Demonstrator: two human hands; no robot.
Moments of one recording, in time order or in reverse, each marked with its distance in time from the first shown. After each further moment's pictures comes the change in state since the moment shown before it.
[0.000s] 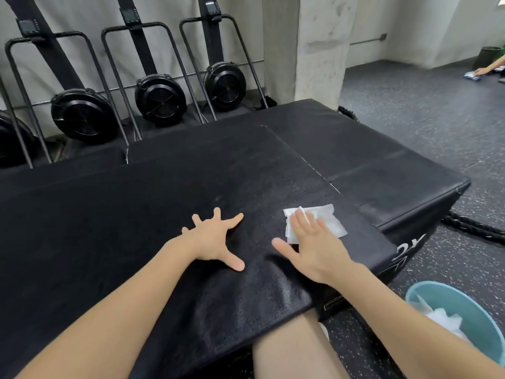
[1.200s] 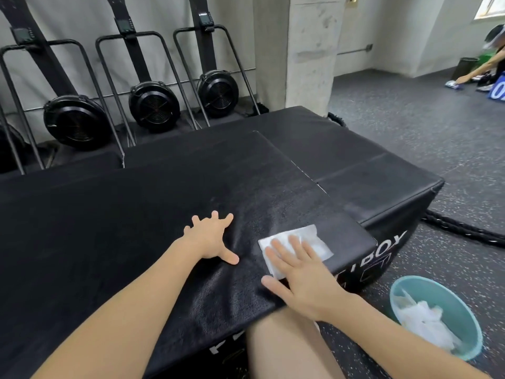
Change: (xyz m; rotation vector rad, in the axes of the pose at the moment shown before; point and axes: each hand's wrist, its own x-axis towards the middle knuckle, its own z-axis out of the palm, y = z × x) left_hand -0.014 0.016 0.001 0.081 0.088 -0.014; right_hand -0.070 -0.022 0.004 -0.055 -0.046 -0.219
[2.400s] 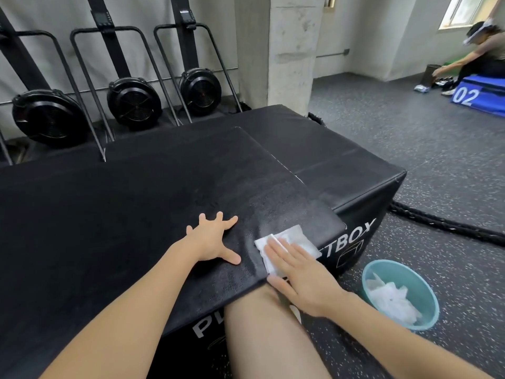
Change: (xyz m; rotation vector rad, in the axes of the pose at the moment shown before) left_hand -0.025 0.028 0.028 -0.118 0.006 0.146; right_hand -0.054 0.019 0.021 0.019 0.105 -0.065
